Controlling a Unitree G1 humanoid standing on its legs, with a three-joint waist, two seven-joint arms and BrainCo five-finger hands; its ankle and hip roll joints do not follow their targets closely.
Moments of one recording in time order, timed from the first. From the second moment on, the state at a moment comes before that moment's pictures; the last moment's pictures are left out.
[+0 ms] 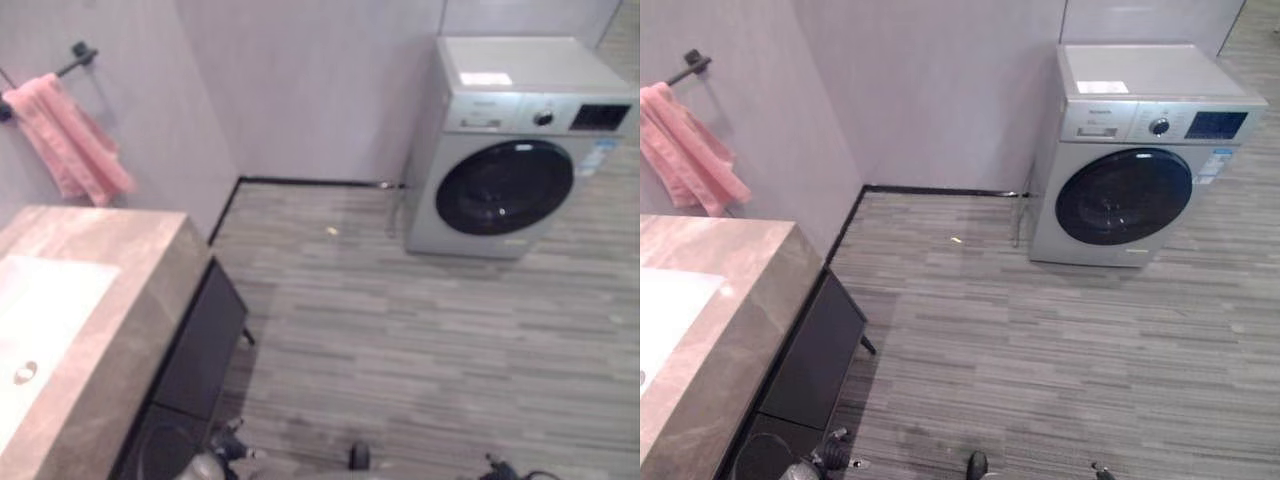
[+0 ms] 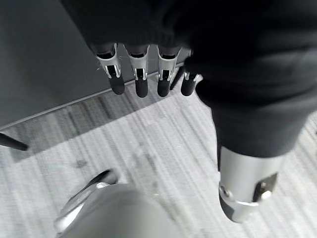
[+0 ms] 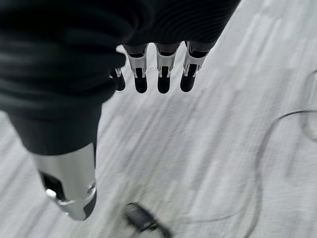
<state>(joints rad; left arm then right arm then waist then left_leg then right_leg) -0.08 0.24 -0.33 1.25 0.21 -0.15 0.10 0.05 -0.39 0.20 1.33 -0.08 -0.13 -0.13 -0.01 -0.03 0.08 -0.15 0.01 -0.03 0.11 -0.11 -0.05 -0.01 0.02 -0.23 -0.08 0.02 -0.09</state>
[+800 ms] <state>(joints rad) -0.10 0.29 -0.35 1.25 0.20 -0.14 0.08 -0.01 -0.30 0.24 1.23 -0.07 -0.13 -0.09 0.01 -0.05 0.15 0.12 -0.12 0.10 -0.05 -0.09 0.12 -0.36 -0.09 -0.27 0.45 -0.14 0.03</state>
